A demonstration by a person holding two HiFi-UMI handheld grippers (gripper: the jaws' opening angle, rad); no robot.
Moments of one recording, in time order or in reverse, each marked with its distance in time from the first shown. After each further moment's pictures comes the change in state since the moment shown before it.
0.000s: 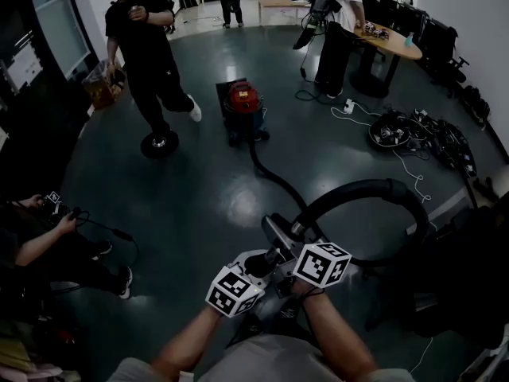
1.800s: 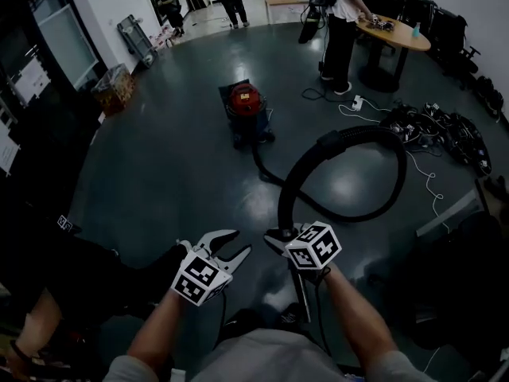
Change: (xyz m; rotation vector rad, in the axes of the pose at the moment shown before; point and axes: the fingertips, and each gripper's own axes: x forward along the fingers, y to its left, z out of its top) left arm 0.005 0.054 0.066 0.229 0.168 0.205; right arm -0.016 -0.099 -0.032 -0.480 0.655 0.139
